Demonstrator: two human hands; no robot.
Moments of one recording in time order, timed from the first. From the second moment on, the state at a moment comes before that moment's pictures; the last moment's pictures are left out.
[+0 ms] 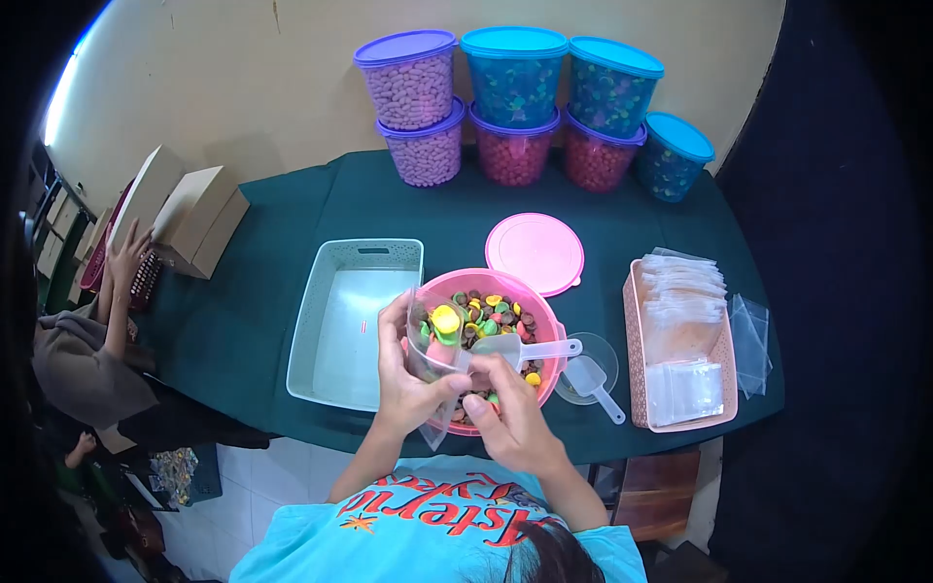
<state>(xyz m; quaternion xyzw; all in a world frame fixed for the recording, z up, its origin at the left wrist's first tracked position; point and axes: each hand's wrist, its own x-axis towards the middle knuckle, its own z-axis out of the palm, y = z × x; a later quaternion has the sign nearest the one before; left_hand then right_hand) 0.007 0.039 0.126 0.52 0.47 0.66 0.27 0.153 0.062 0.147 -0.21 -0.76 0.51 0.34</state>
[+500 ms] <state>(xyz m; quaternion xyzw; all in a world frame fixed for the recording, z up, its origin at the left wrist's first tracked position) 0.010 0.029 0.121 0.53 0.45 0.67 0.24 0.141 0.070 0.117 -0.22 -0.69 0.32 0.61</state>
